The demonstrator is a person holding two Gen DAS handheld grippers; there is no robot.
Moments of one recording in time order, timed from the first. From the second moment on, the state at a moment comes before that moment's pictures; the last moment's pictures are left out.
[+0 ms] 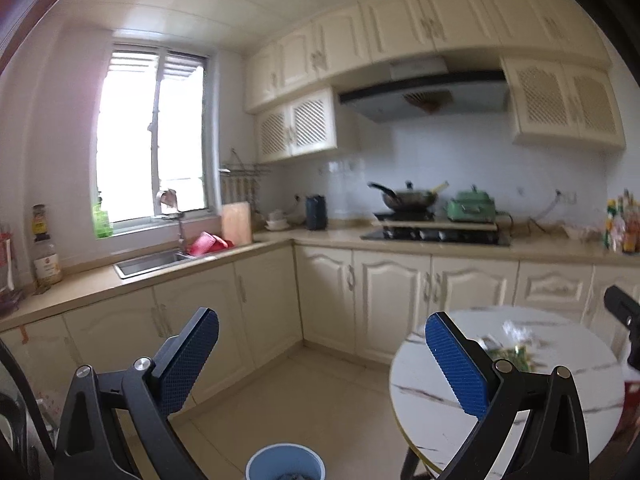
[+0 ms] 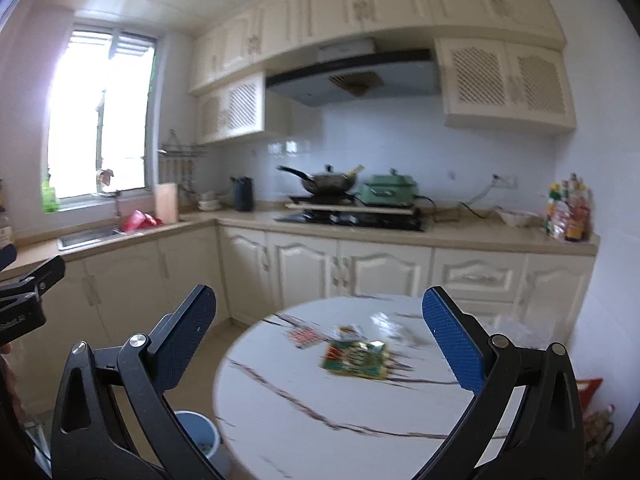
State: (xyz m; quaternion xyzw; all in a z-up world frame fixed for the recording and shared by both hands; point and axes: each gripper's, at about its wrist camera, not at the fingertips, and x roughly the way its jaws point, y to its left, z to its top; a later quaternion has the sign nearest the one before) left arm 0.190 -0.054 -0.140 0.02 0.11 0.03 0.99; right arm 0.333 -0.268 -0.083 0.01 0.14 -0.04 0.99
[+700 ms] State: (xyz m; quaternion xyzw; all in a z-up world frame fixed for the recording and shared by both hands) left arm 0.489 -0.151 -0.150 0.10 0.32 -0.12 0.93; right arm 0.523 -0.412 -0.213 0.04 0.37 -0.07 0.92
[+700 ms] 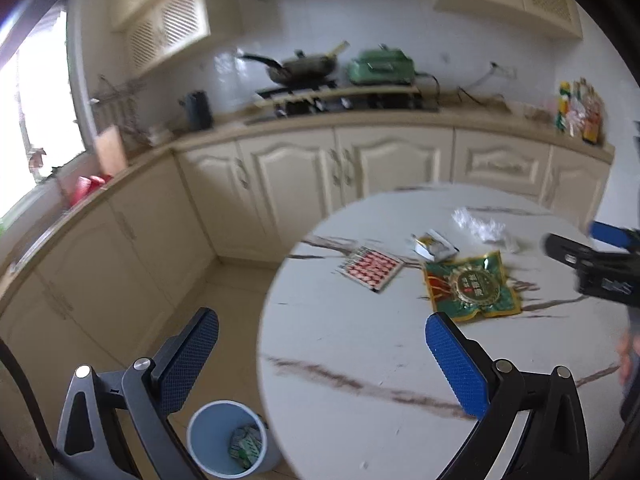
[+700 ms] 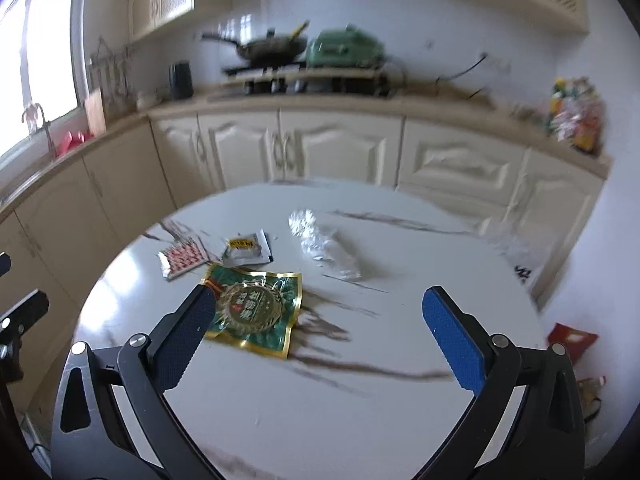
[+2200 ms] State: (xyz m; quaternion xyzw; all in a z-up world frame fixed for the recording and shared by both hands) left arm 0.730 -0.172 -0.226 0.11 0.42 -0.27 0.86; right arm 0.633 -0.437 -0.278 0.04 0.47 0.02 0.88
